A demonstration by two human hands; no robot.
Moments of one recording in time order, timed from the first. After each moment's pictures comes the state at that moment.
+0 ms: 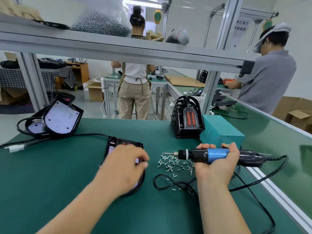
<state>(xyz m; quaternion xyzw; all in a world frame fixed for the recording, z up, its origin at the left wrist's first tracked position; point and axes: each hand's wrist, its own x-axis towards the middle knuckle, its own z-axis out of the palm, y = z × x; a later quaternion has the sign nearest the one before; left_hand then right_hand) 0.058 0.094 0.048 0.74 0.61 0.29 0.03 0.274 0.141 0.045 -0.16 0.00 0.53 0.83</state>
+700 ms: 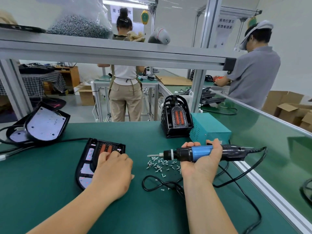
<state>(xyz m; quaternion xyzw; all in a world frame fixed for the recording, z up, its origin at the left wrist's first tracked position) 0.071 0.118 0.017 0.73 0.67 0.03 -0.10 0.273 0.145 0.044 -0.18 0.01 0.54 0.82</state>
